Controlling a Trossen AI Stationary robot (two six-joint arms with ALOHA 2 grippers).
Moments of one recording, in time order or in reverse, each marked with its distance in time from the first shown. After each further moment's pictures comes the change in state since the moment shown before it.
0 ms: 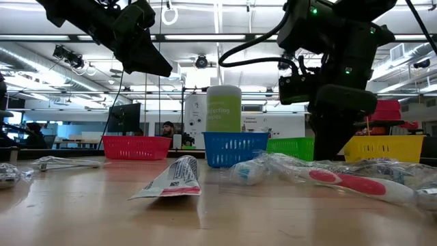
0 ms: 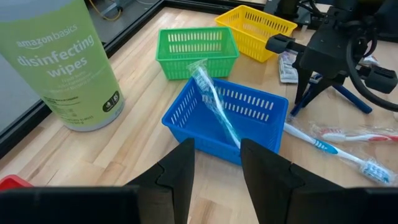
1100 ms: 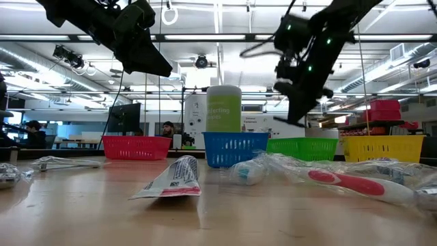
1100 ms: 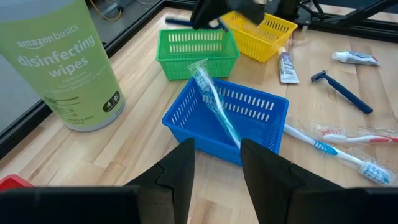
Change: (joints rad) left arm 0.000 0.000 0.000 0.000 -0.002 -0.002; right arm -0.496 -0.273 -0.001 -0.084 0.306 -0.119
